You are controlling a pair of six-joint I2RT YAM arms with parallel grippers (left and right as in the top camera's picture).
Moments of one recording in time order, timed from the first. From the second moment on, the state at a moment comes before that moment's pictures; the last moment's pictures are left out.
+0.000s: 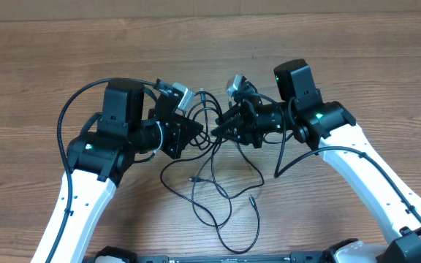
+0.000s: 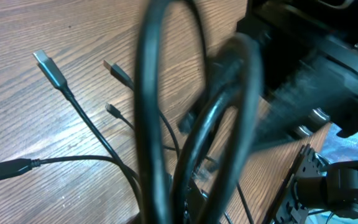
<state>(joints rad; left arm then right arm) -0.27 1.22 1.13 -0.74 0.66 0.00 0.40 1.50 1.18 -0.51 -0.96 -0.29</state>
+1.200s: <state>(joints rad) -0.27 1.22 1.13 -0.85 0.18 -0.21 0.29 1.50 1.18 -0.20 -0.95 0.16</state>
